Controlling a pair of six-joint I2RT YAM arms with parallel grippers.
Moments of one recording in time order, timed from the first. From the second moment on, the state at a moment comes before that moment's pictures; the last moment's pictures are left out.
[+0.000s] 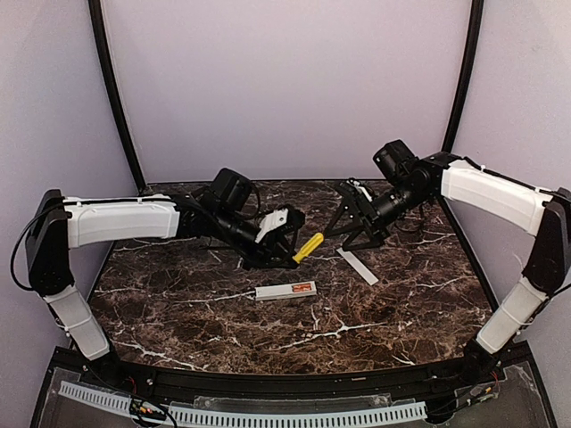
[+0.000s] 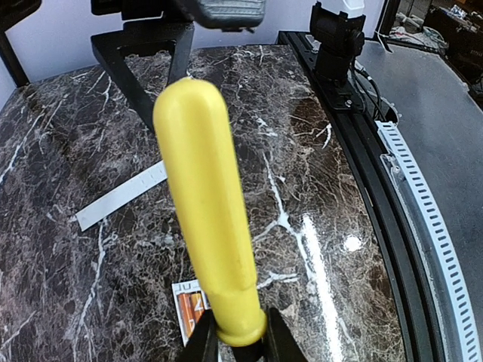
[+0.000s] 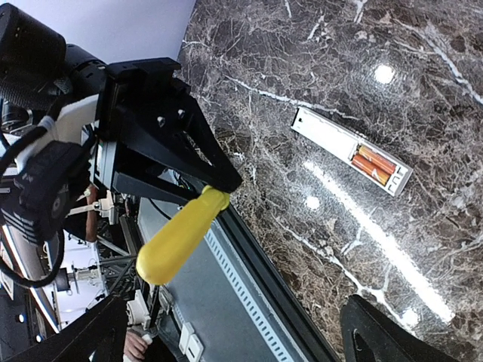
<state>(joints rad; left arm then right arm) -0.80 1.70 1.25 -0.32 0.71 0.54 0.56 1.59 1.38 -0.88 -0.90 0.32</state>
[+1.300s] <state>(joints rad) -0.90 1.76 1.28 -0.34 0.66 0.57 0.75 1.67 1.39 -0.85 -0.78 0.54</state>
